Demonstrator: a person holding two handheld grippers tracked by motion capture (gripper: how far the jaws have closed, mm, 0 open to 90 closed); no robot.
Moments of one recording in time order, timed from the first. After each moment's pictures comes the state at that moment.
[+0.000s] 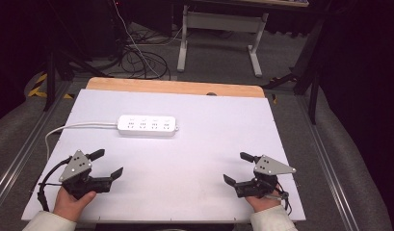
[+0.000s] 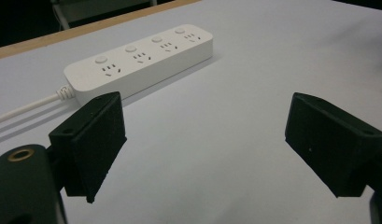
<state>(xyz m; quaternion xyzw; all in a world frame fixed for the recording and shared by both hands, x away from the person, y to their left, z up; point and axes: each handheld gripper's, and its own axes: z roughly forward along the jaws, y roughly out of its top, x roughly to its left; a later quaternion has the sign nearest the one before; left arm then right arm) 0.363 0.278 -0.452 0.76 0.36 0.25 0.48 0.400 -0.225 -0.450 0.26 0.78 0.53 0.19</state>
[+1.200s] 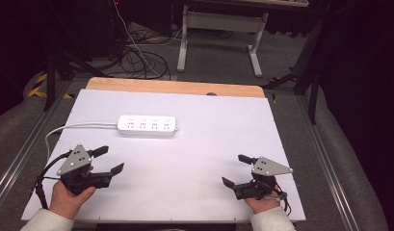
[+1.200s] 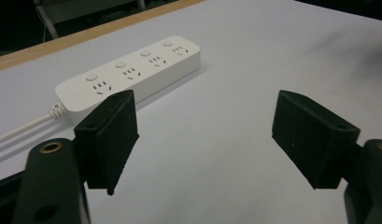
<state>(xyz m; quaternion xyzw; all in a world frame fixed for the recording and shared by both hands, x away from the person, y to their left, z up) 0.369 0.274 -0.426 0.78 0.34 0.23 0.48 0.399 -0.224 -0.454 0.26 0.79 0.52 0.18</state>
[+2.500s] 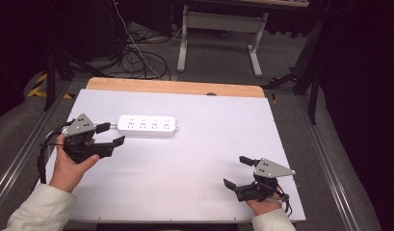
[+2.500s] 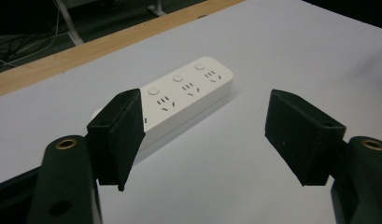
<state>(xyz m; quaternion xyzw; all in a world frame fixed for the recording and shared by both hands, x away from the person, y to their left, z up) 0.424 0.271 -0.381 0.78 0.38 0.22 0.45 0.395 -0.227 -0.454 0.26 0.79 0.52 0.18</state>
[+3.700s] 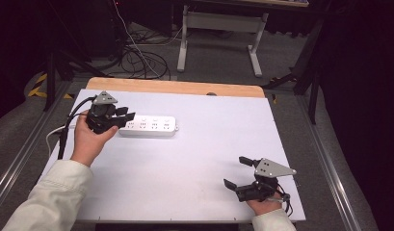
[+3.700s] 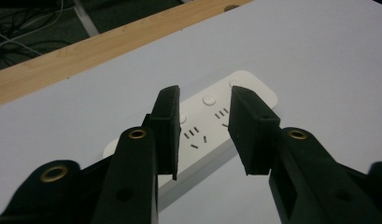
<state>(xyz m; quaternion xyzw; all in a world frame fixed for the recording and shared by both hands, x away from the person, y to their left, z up) 0.509 0.248 -0.382 0.79 0.42 0.21 0.40 0.396 -0.229 -0.456 0.26 0.79 0.53 0.17</state>
